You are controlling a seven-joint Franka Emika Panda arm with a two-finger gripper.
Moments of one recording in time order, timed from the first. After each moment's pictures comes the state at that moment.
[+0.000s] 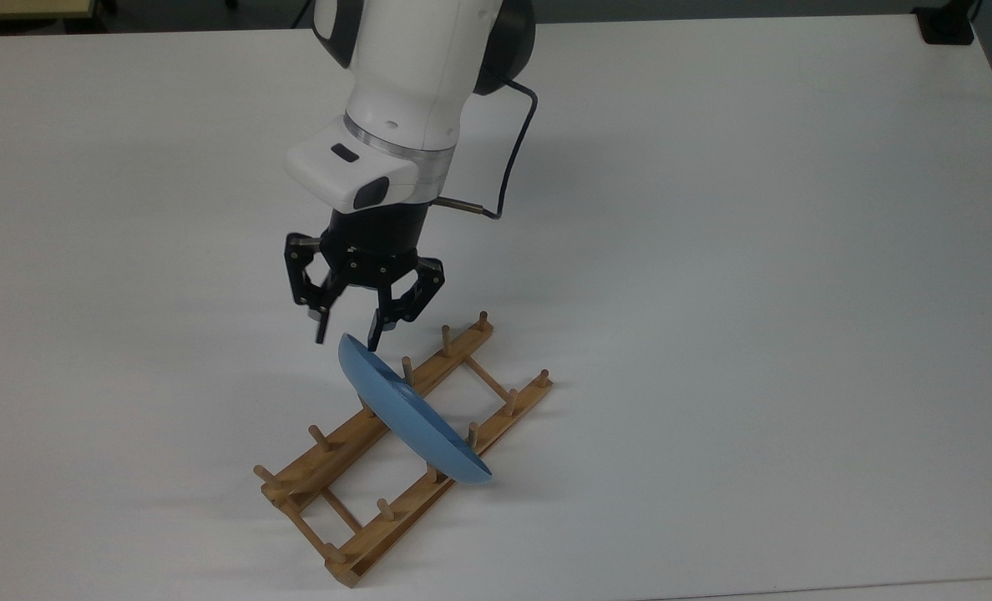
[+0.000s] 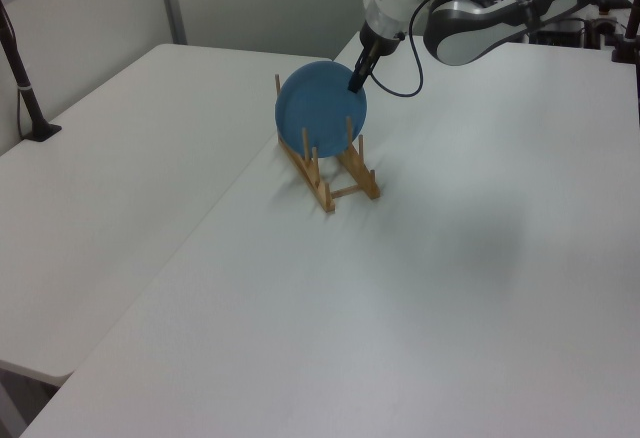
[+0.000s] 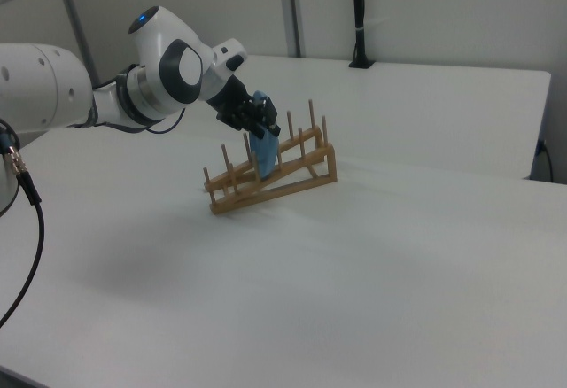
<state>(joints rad) 0.03 0.42 0.01 -1.54 -0.50 2.43 0.27</state>
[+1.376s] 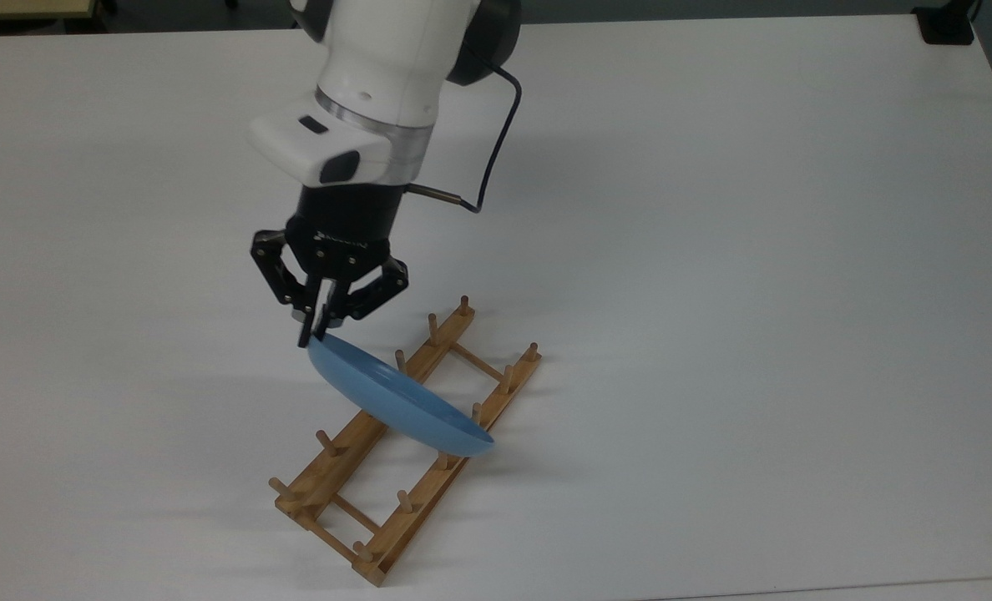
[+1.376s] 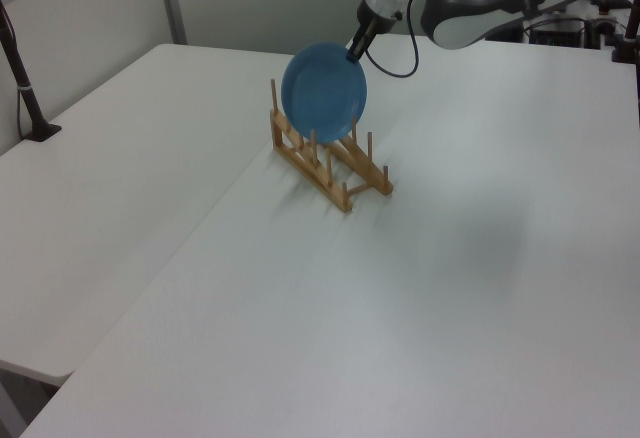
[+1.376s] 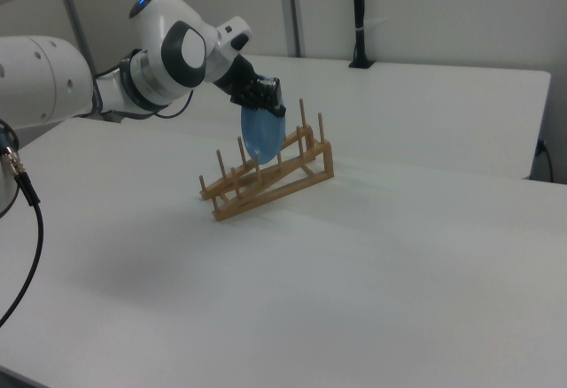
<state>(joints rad) 0.02 0.42 0.00 -1.47 -0.53 2.43 0.27</state>
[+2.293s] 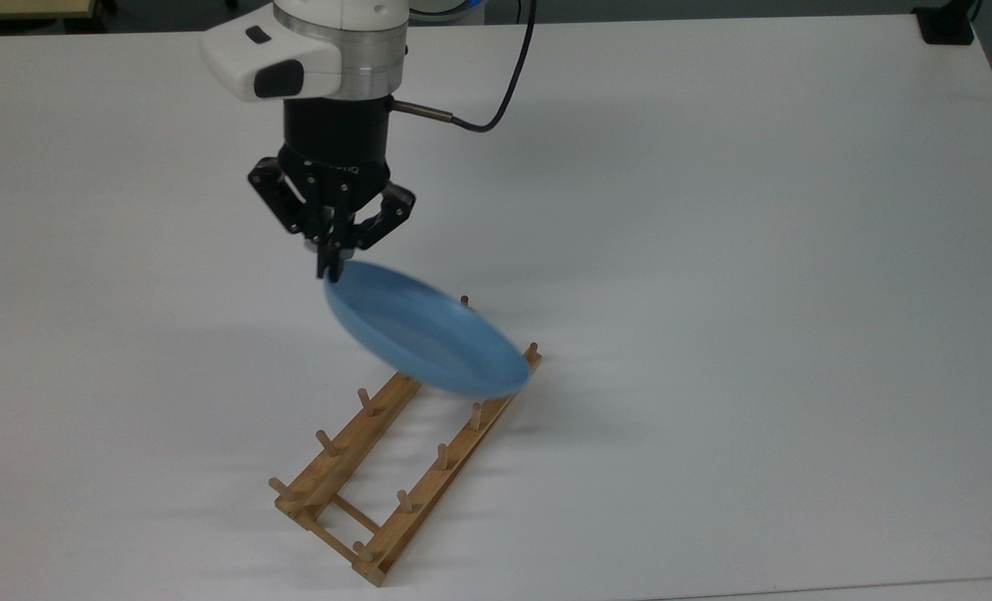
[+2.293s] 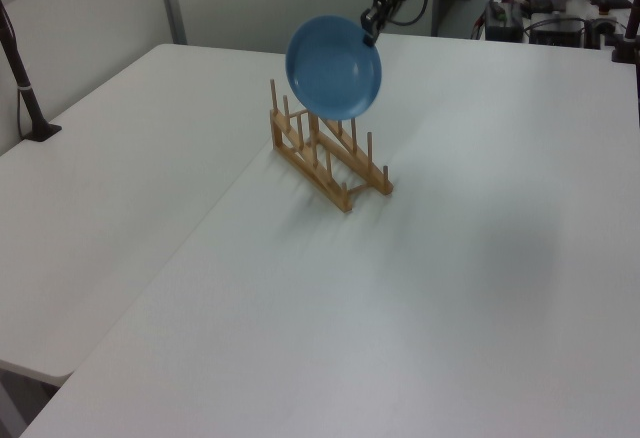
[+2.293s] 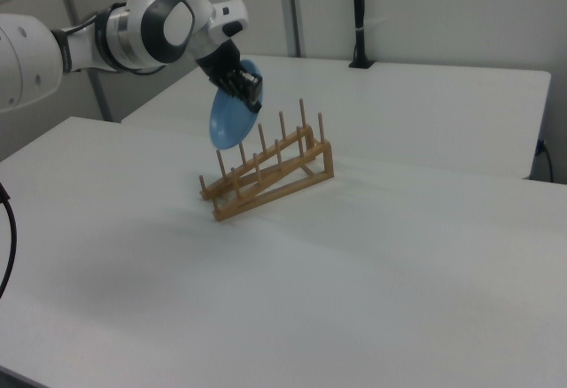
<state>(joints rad) 0.01 0.31 0.01 -1.47 -0.21 2.21 0.27</state>
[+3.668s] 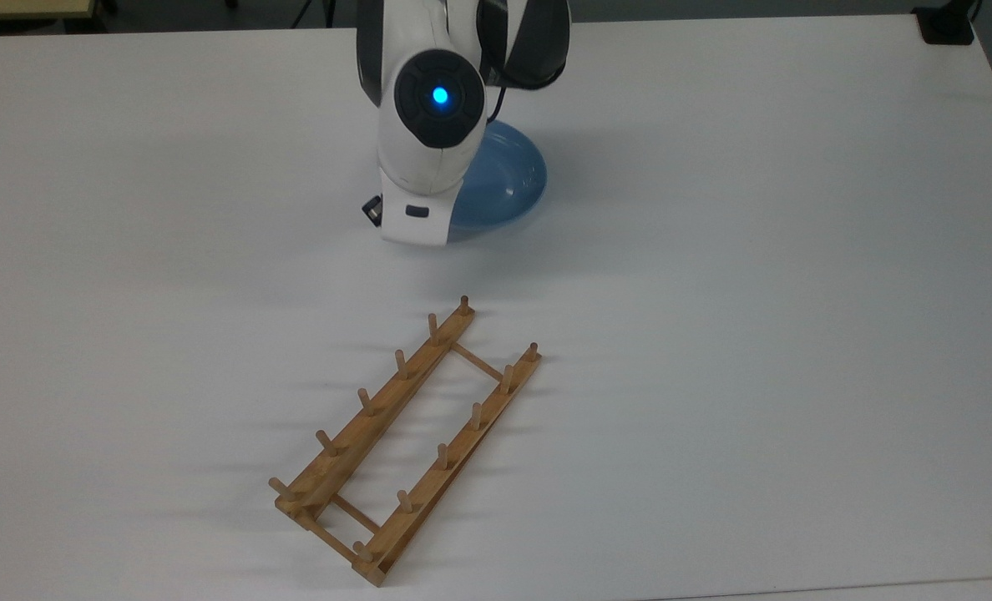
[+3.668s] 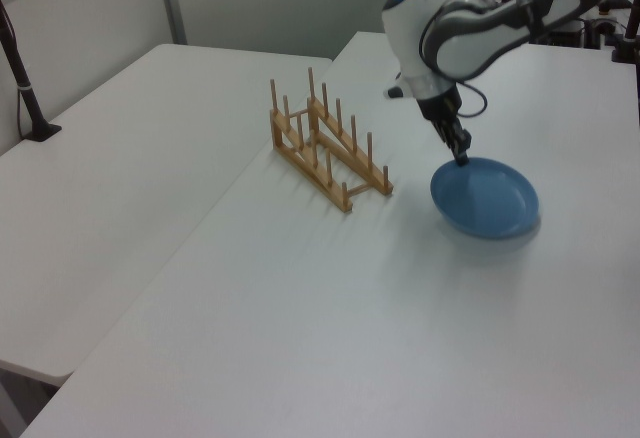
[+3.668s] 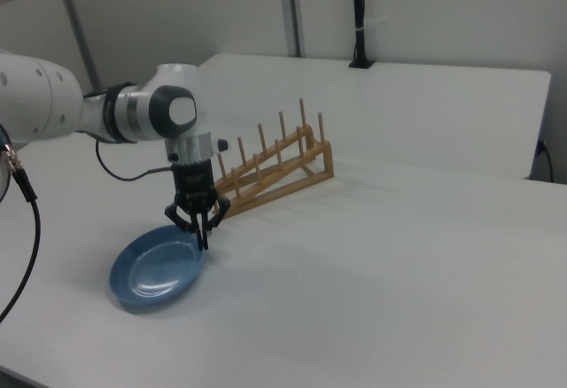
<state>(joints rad) 0.08 0.40 0.02 -1.70 -0.17 1.77 -0.60</state>
